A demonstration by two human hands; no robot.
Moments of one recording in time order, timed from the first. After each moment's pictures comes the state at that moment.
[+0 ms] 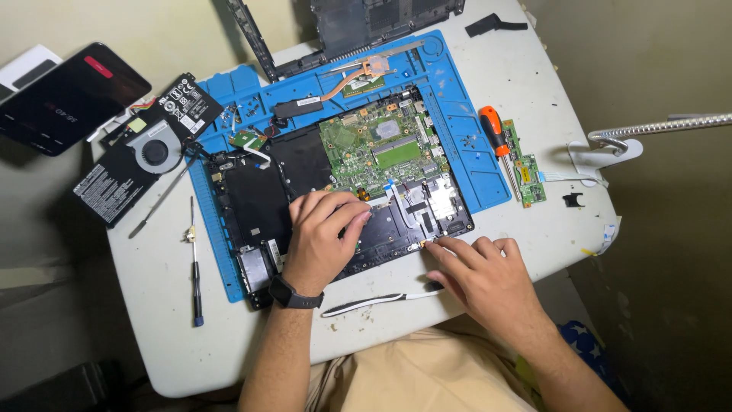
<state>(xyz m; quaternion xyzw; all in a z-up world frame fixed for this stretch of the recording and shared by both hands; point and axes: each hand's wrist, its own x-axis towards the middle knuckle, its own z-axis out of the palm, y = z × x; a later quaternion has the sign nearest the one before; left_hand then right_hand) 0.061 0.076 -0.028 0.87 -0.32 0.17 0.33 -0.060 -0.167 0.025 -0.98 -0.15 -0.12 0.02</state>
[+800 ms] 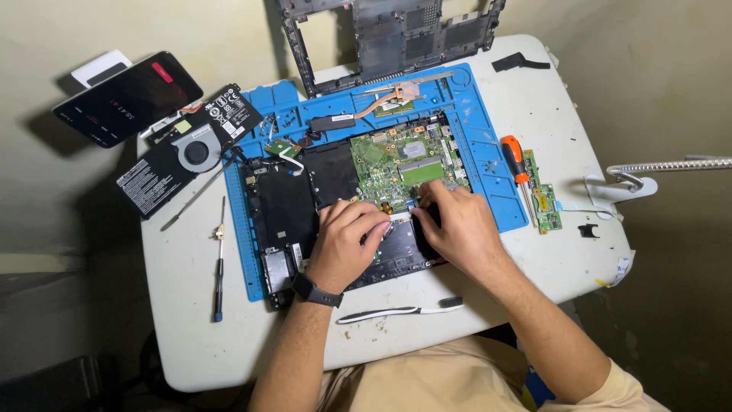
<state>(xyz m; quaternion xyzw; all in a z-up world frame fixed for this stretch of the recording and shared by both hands) 0.064 0.078 -0.035 0.87 -0.30 0.14 0.37 0.051 -0.149 -0.025 -0.97 -0.08 -0.06 0.21</state>
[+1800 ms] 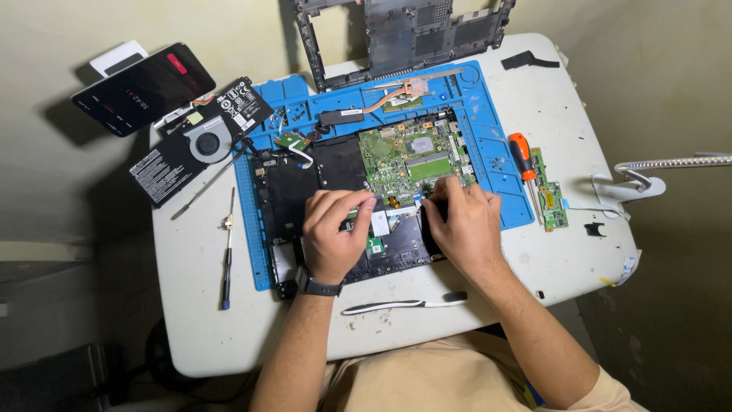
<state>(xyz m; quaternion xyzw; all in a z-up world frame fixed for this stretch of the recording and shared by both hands) 0.064 0.081 -0.007 0.80 -0.21 0.30 0.48 0.037 -0.134 -0.022 -0.97 -0.03 -0.18 0.18</state>
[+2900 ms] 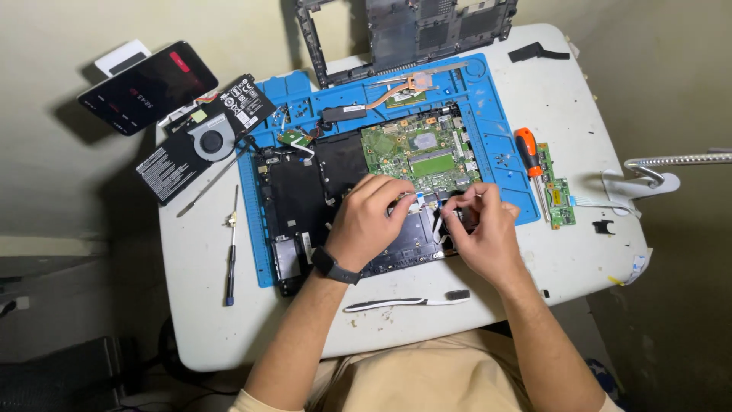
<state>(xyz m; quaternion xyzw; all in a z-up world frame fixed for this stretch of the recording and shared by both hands) 0.083 0.047 -0.003 0.81 -0.32 0.20 0.44 0.016 -0.156 -0.022 -0.91 -0.01 -0.13 0.39</state>
